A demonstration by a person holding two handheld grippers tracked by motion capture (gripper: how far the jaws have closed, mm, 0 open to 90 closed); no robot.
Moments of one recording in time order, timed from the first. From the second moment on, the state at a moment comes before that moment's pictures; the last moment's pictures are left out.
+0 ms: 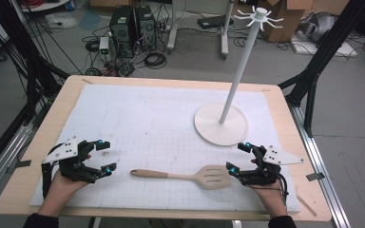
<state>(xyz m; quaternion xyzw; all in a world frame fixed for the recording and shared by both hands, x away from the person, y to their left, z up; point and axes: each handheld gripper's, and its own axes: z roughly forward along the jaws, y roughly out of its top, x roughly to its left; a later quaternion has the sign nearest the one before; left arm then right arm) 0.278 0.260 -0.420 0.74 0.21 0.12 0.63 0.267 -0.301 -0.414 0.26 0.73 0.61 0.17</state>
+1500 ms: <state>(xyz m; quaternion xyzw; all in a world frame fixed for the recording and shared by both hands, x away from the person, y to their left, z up) 0.261 0.260 -0.424 0.75 0.19 0.09 0.63 0.283 -0.200 -0.383 0.15 0.84 0.52 0.10</state>
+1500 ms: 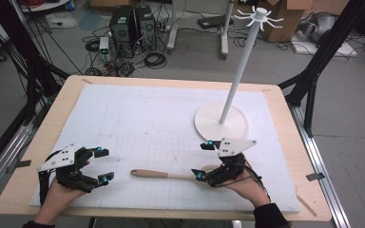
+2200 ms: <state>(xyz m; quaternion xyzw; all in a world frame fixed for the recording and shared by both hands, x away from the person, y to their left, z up) 0.257 0.257 -0.426 0.75 0.18 0.09 0.63 0.293 -0.134 -0.411 0.09 0.93 0.35 0.06</state>
